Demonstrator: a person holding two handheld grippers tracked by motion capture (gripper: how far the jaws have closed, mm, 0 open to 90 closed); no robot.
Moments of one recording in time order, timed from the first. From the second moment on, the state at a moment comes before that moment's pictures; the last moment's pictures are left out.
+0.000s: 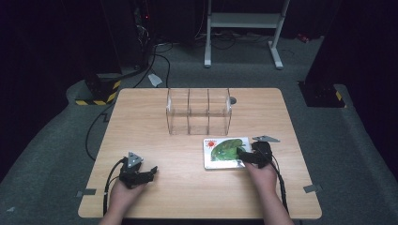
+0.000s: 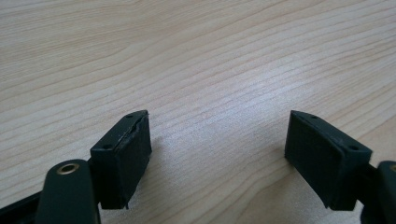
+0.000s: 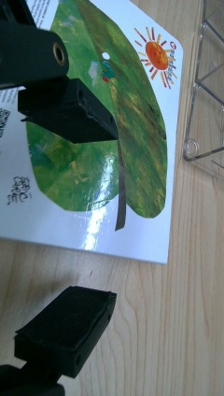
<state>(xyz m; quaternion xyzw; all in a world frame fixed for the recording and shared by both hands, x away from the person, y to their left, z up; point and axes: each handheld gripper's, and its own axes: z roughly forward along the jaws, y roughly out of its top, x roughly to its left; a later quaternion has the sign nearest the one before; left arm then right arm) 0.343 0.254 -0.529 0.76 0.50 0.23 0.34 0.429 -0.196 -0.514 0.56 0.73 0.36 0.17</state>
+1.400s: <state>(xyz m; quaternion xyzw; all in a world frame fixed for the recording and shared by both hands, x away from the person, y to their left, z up) 0.341 0.253 -0.528 0.77 0.49 0.23 0.34 0.377 -0.137 -0.518 0.48 0.78 0.37 0.13</state>
